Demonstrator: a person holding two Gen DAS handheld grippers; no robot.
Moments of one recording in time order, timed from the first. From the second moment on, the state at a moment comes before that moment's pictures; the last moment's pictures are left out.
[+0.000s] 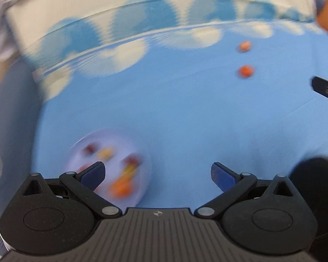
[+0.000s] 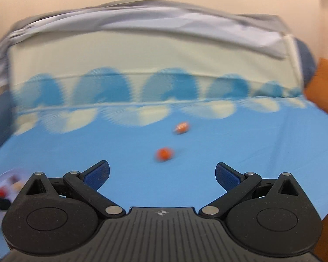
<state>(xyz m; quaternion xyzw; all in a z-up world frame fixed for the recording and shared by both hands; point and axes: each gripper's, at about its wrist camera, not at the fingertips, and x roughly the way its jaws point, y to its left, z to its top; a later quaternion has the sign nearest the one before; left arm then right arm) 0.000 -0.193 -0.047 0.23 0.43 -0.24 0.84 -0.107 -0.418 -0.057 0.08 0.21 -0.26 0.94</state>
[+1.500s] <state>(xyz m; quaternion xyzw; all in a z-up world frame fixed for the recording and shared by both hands) 0.106 -0.390 -0.098 0.22 0.36 -0.40 0.81 0.034 -0.606 -0.138 0.09 0.19 -0.23 0.95</state>
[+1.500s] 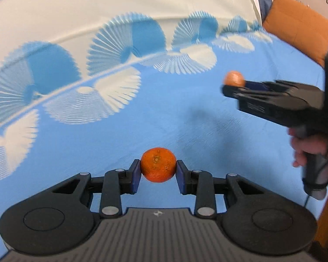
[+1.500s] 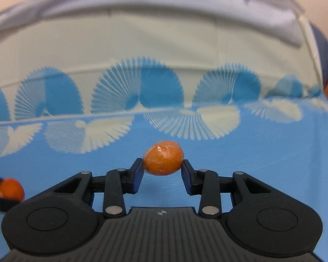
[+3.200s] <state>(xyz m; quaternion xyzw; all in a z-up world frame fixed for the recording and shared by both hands) -0.097 0.029 0.015 0.12 0.42 -0.13 0.89 -0.169 -0.171 -0.018 -0.01 0.23 0.06 0.97</state>
